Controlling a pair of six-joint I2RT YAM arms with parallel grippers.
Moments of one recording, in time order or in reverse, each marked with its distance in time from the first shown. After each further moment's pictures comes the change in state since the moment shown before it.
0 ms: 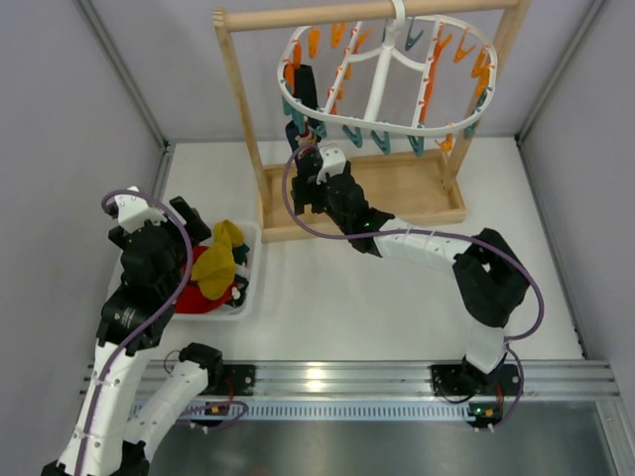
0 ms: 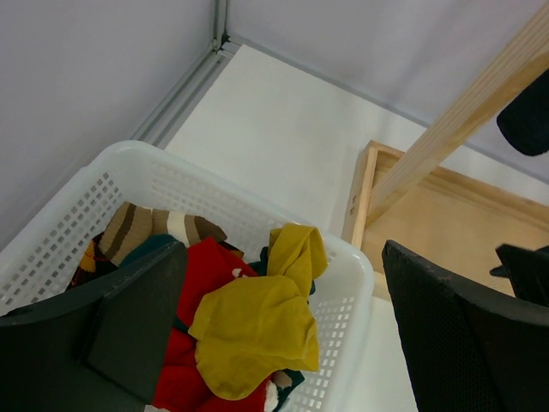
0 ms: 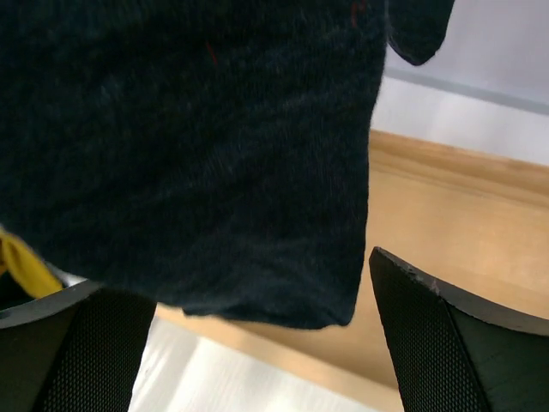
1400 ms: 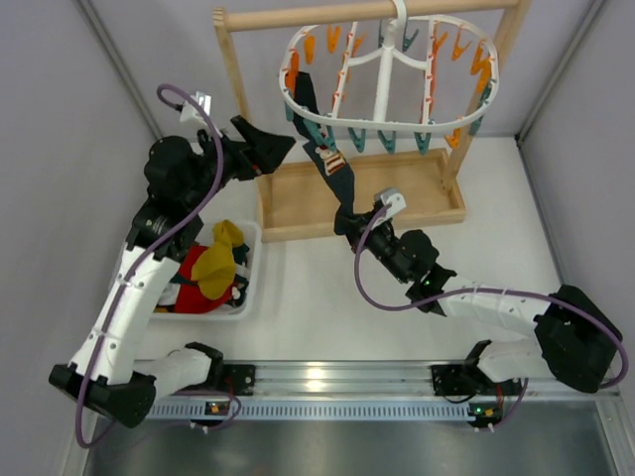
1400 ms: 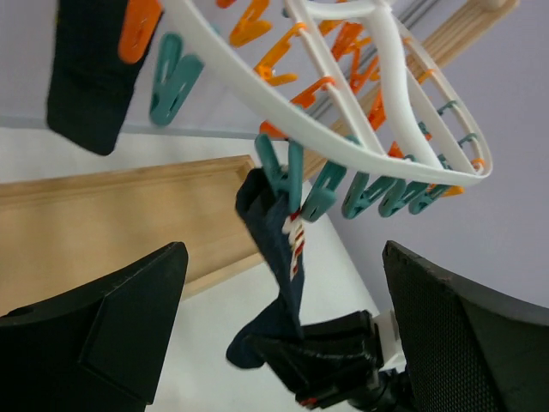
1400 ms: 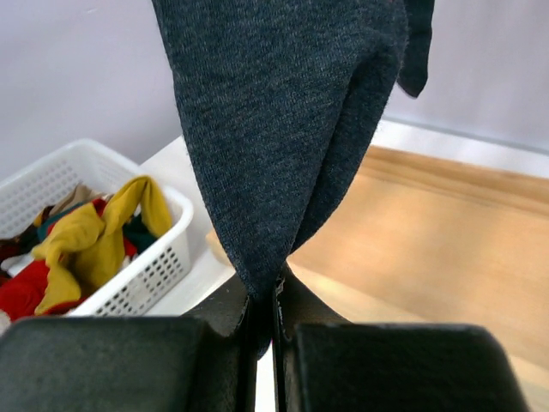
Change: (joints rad) left arm -0.047 0.448 0.342 0.333 0.825 -0.257; right arm 0.022 -0.489 -0.624 0.463 -0.120 -0.029
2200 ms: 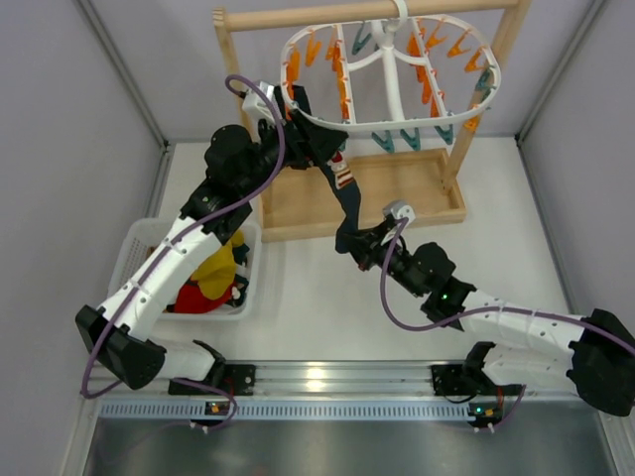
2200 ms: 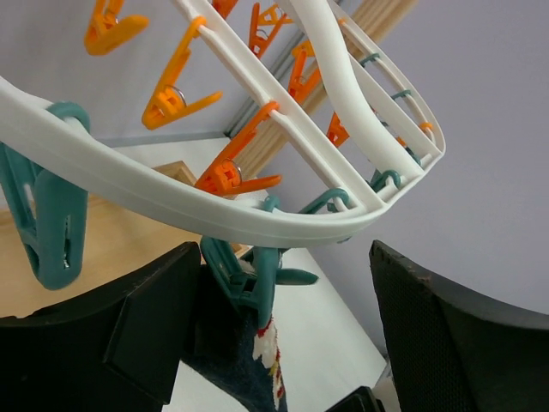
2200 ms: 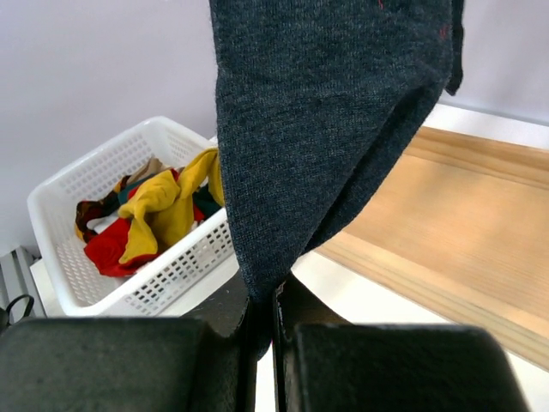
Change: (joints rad) left arm -0.236 0.266 0.076 0.282 -0.016 -0.029; right arm 0.062 -0.213 -0.102 -0.125 -0.077 0.071
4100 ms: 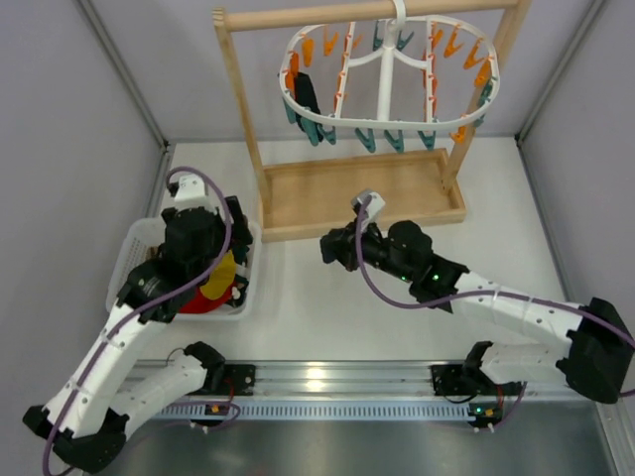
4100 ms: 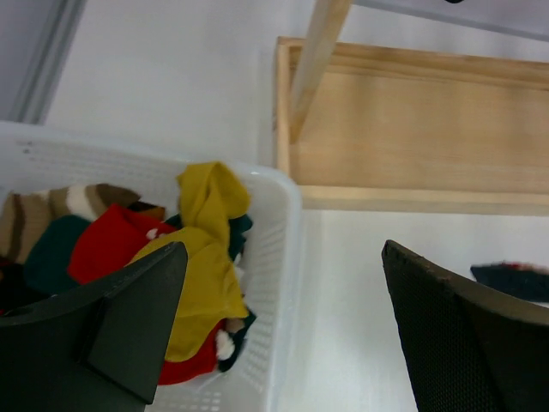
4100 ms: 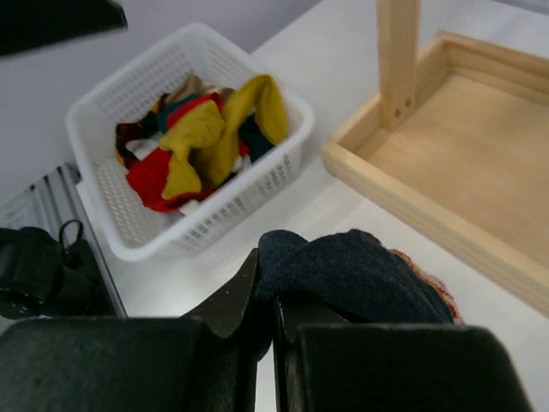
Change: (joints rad) left arm 0.017 -0.493 -0.336 -0.671 -0.723 0.253; right arm 0.010 0.041 0.192 -0.392 -0.127 0.040
